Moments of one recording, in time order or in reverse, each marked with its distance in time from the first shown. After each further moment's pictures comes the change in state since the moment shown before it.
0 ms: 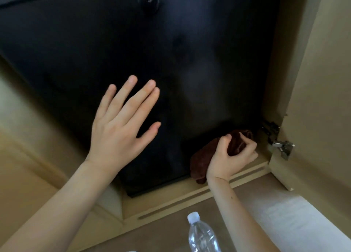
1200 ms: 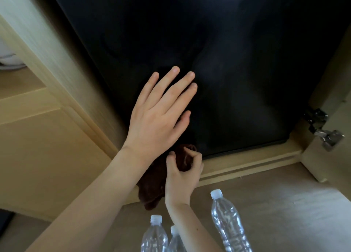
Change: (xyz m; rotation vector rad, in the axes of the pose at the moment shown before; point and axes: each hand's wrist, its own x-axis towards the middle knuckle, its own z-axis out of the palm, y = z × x) left_hand -0.028 0.010 -0.019 -0.103 -0.144 -0.086; right_hand -0.187 -0.030 -0.006 0.019 -0.479 0.487
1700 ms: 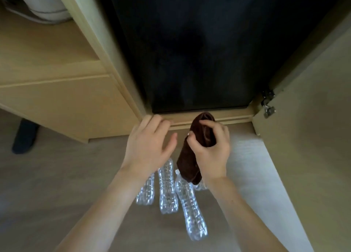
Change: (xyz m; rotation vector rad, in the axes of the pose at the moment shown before) left_hand -0.041 0.074 -0.156 -0.298 -0.508 -0.501; right_hand -0.049 -0.191 -0.106 -0.633 -0.320 -0.193
